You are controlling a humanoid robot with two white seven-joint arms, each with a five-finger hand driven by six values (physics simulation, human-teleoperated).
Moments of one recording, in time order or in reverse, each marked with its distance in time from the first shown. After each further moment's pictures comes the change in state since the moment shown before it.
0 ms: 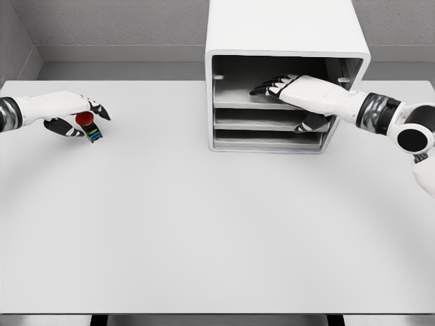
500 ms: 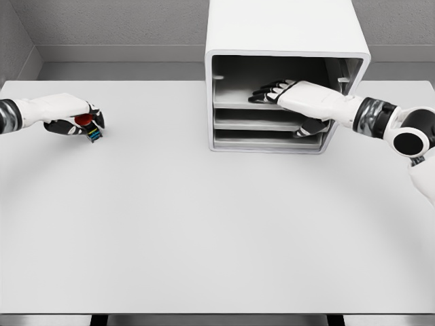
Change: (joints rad) left arm 0.006 0.003 0.003 -0.001 -0.002 0.000 -0.002; right arm 0.008 0.001 0.012 0.005 0.011 -0.010 -0.002
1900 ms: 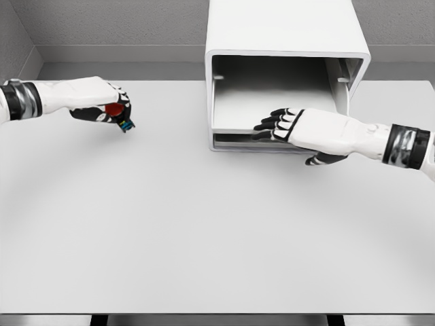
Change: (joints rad) left arm -0.069 0.037 0.010 -0.267 -0.011 -0.001 0.006; right arm 0.149 -0.205 -0.030 -0.300 -0.121 -0.117 0.005
